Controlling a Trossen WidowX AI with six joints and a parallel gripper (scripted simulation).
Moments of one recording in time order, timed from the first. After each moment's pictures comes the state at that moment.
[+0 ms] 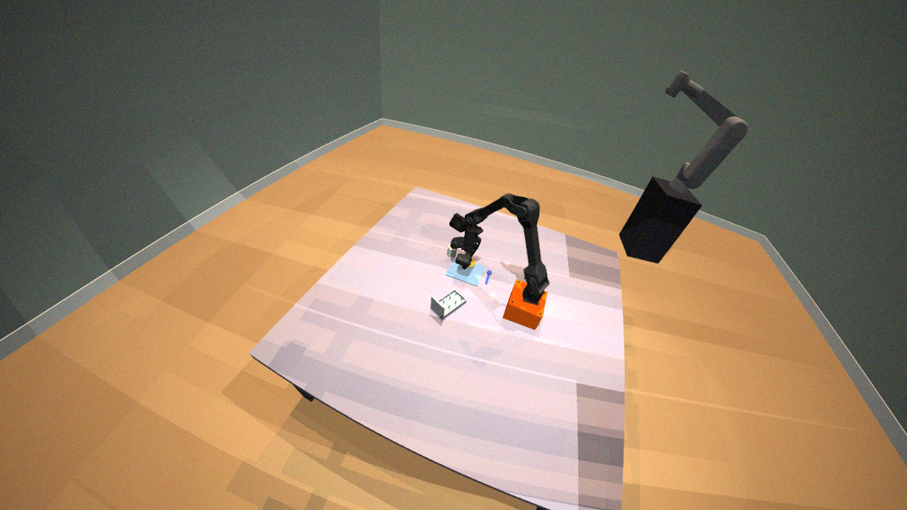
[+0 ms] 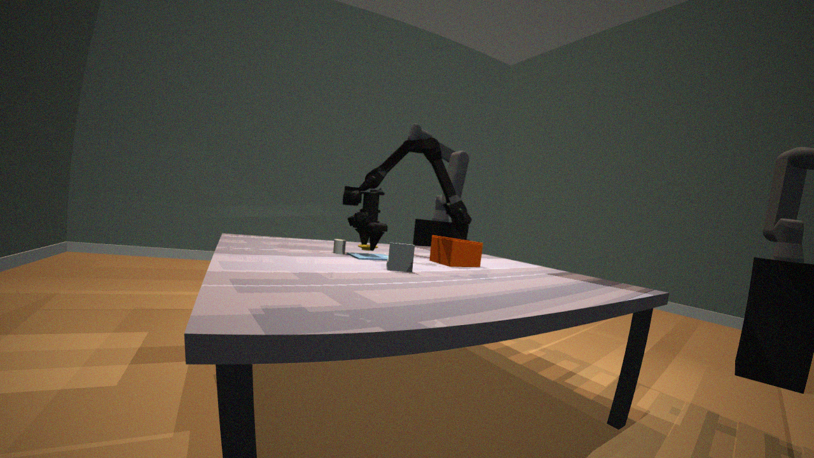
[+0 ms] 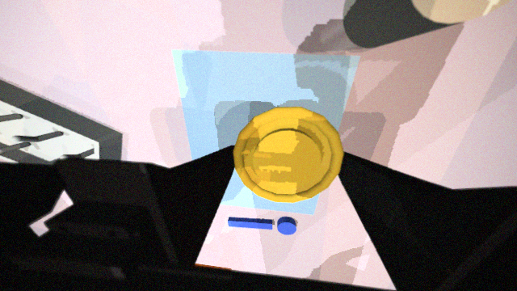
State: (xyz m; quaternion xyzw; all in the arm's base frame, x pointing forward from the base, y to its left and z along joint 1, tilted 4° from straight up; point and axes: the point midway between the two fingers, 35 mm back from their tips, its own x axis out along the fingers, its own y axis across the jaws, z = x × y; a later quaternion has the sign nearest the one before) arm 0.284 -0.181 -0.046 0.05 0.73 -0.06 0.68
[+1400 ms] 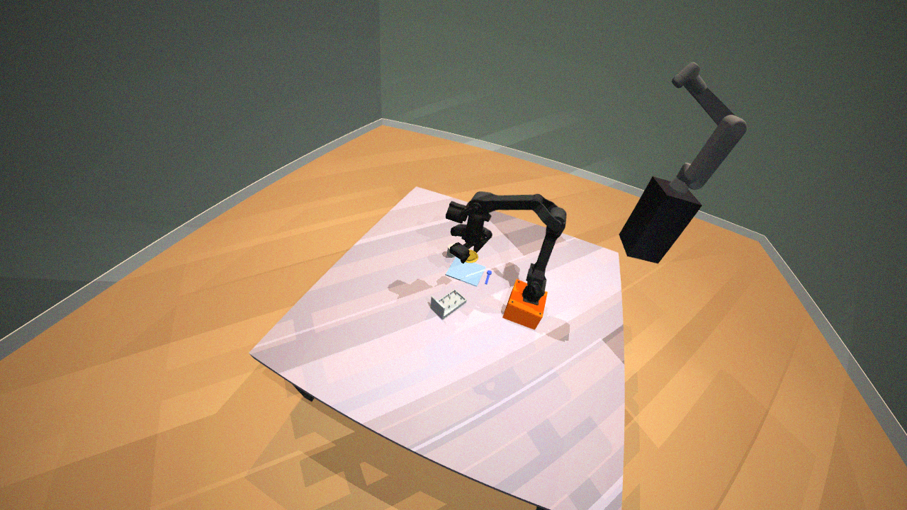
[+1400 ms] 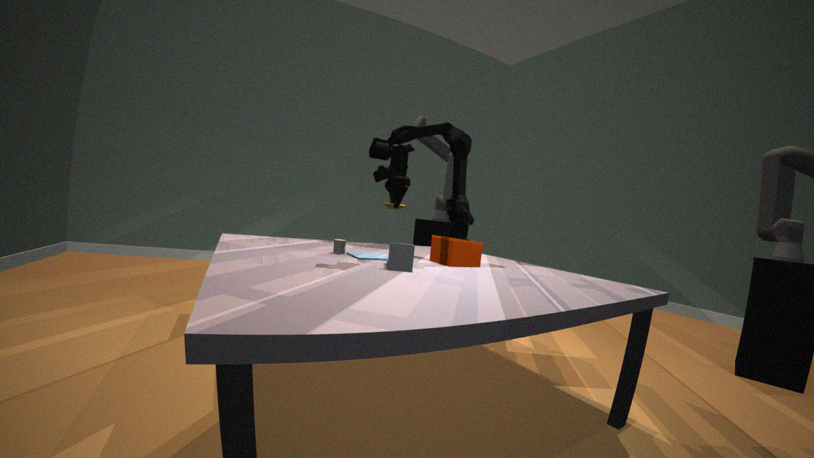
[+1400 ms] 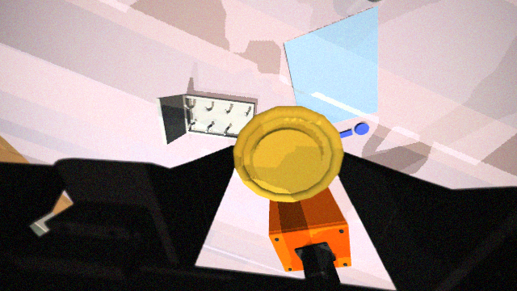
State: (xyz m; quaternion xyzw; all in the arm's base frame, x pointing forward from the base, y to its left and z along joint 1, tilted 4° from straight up) arm 0.284 -0.050 0.108 0.17 0.70 -0.19 0.67
